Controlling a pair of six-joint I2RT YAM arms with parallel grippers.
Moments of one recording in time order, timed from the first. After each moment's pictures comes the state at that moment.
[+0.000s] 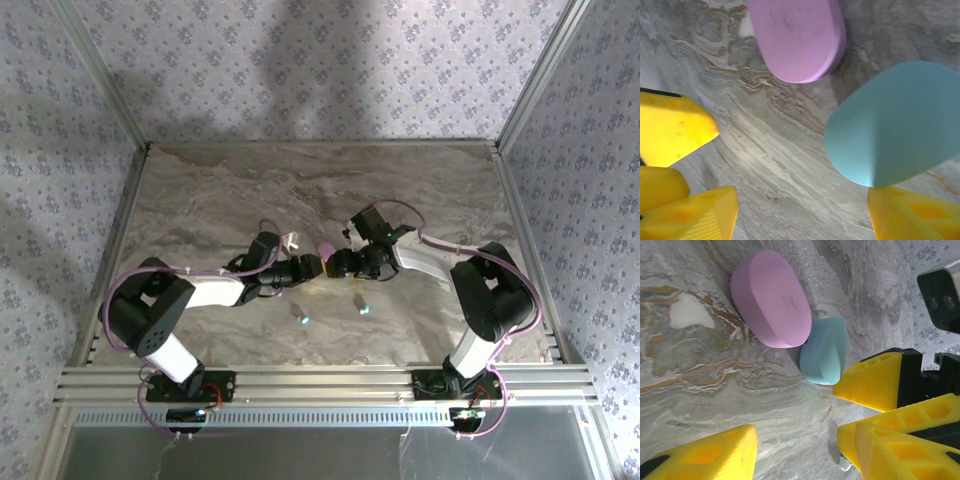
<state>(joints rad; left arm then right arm) -0.67 1.59 0.58 0.40 0.40 -0.95 0.59 1.68 0.98 -0.41 -0.41 0.49</state>
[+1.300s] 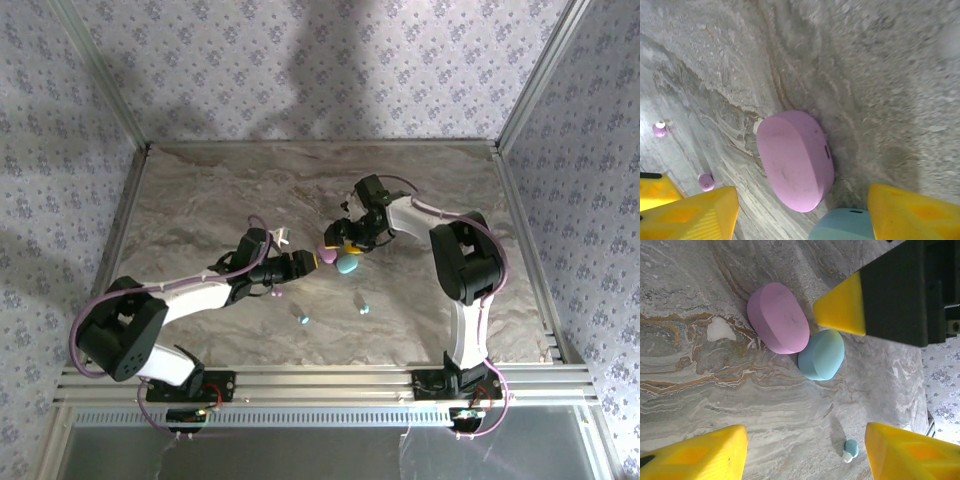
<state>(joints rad) -0.64 1.43 0.58 0.22 0.35 -0.87 0.45 1.97 1.33 -0.58 -0.58 0.37</state>
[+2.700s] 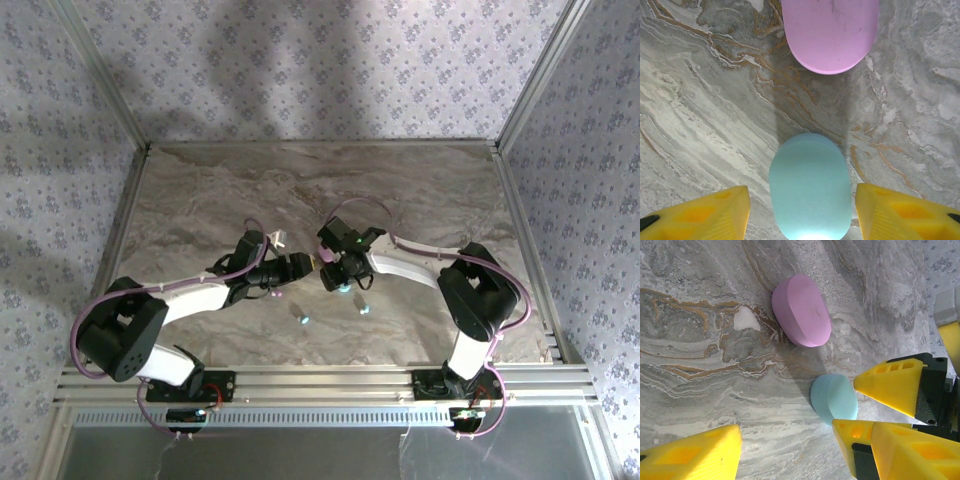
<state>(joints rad) -0.62 1.43 0.55 0.22 0.35 -0.88 0.80 1.74 1.13 -0.63 0.03 0.31</state>
